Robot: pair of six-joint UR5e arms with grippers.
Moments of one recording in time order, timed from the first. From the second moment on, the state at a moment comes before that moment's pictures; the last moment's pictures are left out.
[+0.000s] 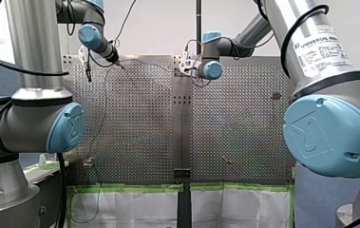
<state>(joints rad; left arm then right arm) 0.03 -1.37 -1.77 -3.13 -1.51 -1.84 2.20 -1.13 1.32 -0.39 1.56 1.76</state>
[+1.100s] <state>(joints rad) -0.02 -1.36 -1.77 -3.22 -1.58 -1.76 2.20 -1.13 1.32 -0.38 1.56 1.76</state>
